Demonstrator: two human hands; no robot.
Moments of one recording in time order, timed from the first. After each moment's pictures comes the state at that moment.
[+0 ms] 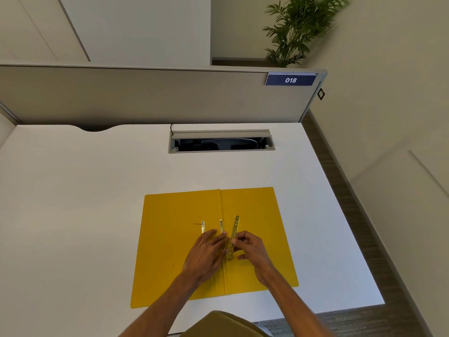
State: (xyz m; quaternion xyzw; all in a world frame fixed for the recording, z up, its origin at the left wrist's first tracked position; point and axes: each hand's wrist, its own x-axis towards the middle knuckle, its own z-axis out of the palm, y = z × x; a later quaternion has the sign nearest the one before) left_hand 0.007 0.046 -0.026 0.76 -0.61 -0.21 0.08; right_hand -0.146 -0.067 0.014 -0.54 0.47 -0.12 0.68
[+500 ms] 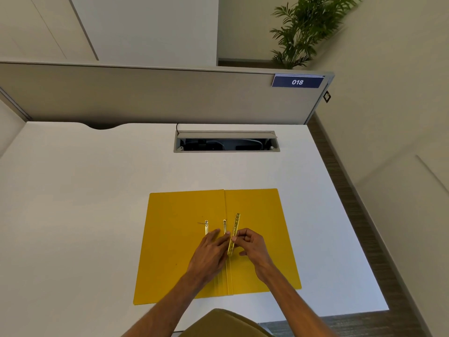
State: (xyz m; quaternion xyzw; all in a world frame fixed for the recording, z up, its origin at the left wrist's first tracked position) left_hand 0.003 0.044 -0.029 0.76 -0.62 -0.19 0.05; right_hand -0.134 -0.070 0.013 -0.56 0.48 -0.13 0.66
